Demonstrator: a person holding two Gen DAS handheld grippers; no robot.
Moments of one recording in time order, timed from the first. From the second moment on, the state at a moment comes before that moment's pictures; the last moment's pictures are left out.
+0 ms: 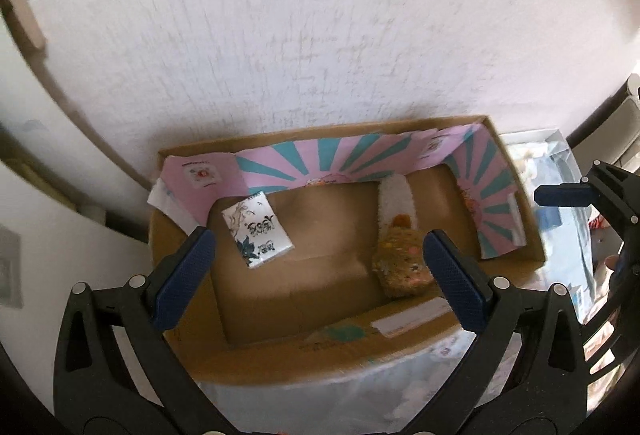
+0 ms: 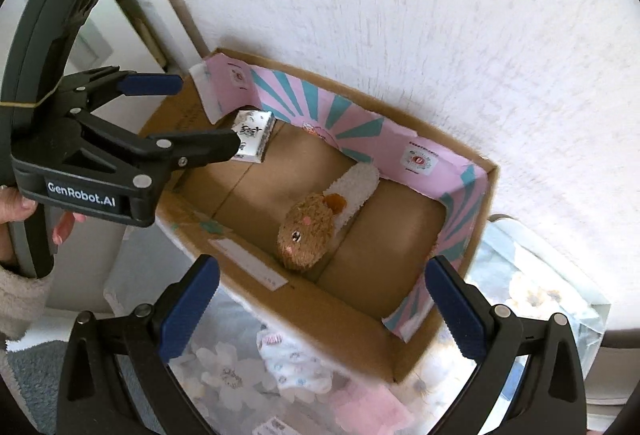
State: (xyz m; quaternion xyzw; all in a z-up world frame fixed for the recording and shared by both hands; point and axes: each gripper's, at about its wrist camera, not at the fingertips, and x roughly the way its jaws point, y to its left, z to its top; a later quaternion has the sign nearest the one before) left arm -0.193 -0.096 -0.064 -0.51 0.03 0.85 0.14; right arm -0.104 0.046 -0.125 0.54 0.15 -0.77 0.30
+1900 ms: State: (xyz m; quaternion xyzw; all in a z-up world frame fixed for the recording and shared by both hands) left arm 0.061 0.065 -0.144 -0.53 0.01 0.84 0.12; right arm 0.079 0.310 -0.175 0.51 0.06 -0.84 0.15
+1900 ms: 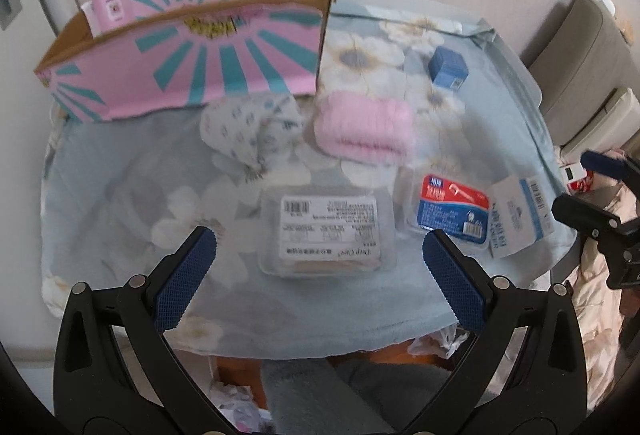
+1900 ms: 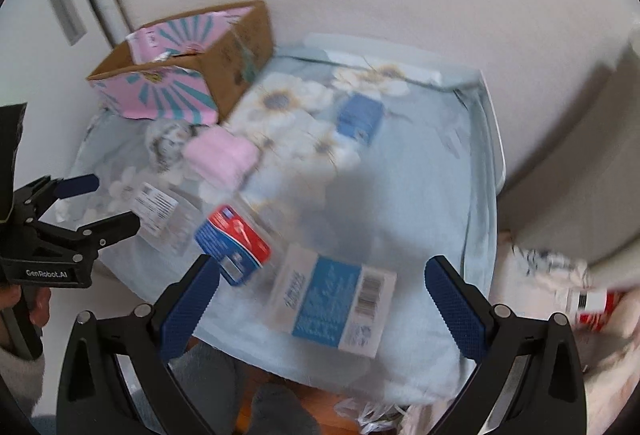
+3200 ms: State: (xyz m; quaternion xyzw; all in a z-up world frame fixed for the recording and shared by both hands) left arm 0.044 0.087 -0.189 -0.53 0.06 0.84 0.12; right arm 0.075 0.312 -0.237 0.55 0.01 -0.83 0.10
